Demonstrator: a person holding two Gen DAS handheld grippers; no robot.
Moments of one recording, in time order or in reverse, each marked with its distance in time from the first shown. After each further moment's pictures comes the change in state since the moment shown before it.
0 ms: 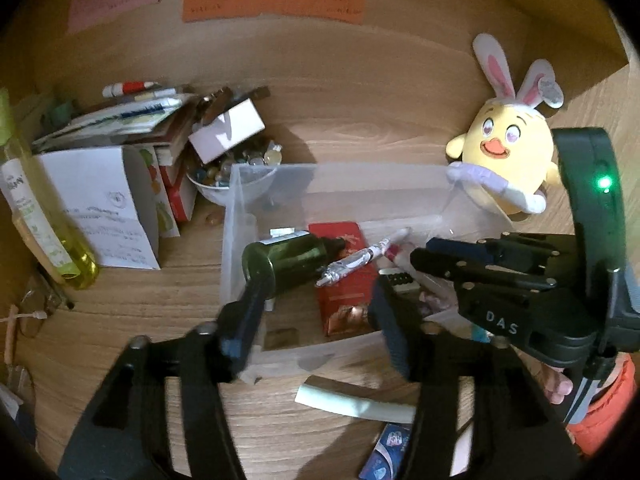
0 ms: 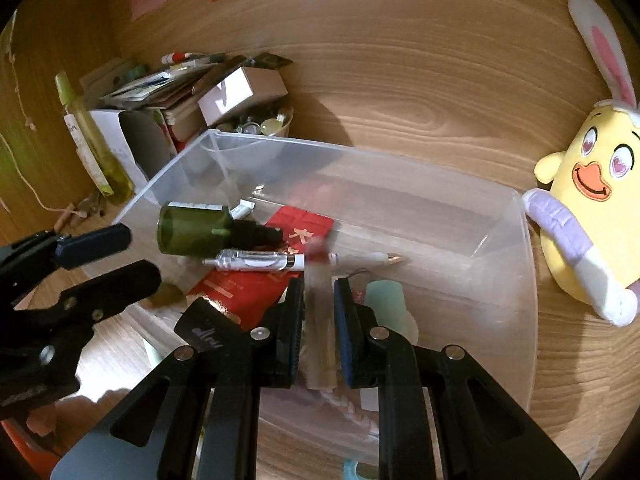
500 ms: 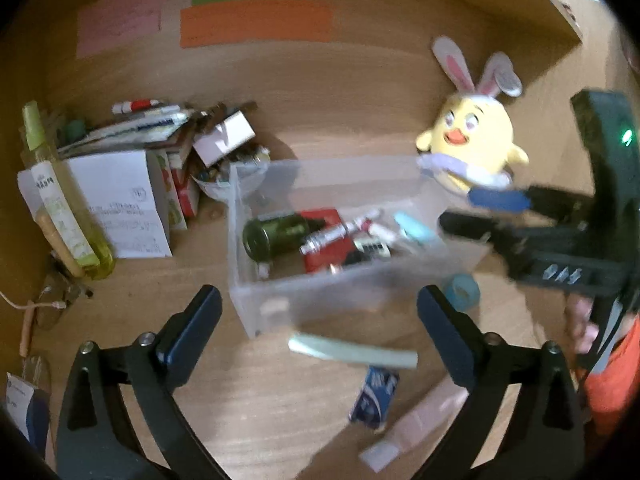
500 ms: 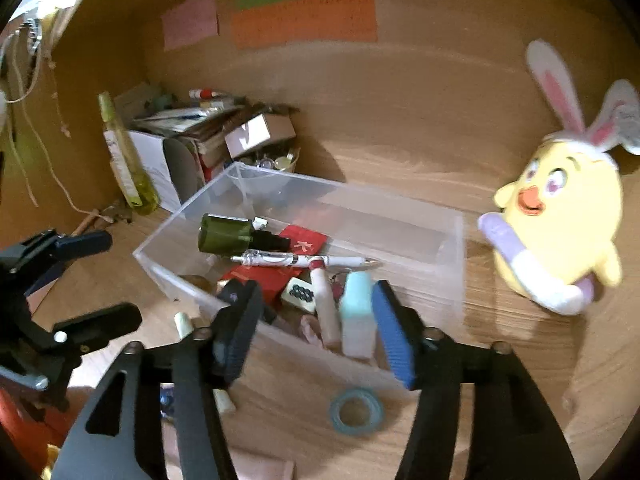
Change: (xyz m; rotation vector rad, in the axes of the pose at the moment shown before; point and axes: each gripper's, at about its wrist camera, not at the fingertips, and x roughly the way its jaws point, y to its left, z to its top) left arm -0.047 -0.010 -0.031 0.079 -0.008 -0.042; right arm -0.082 0.002 -0.024 -0.032 -0.145 -0.019
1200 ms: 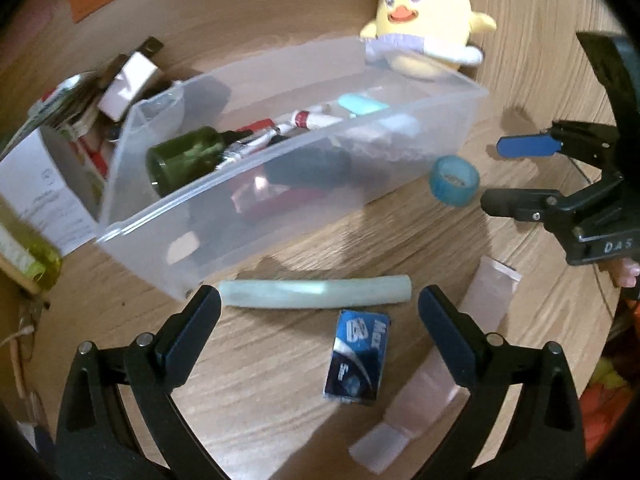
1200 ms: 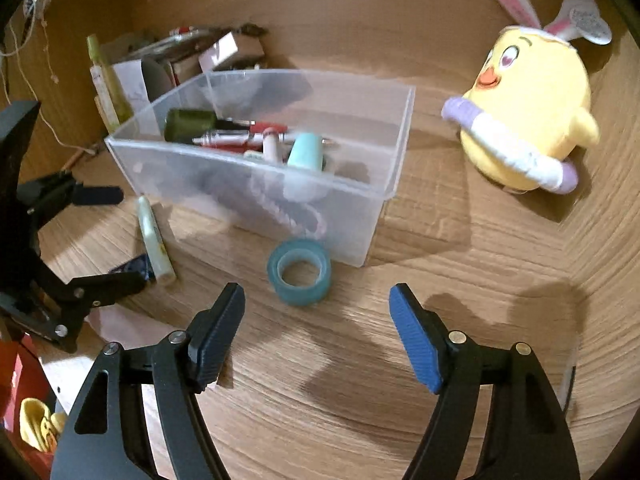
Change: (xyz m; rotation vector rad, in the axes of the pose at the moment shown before) left arm 0.066 -0.040 -0.037 0.247 0.237 -0.044; right arm 0.018 -0.030 -0.081 0.010 0.187 -0.026
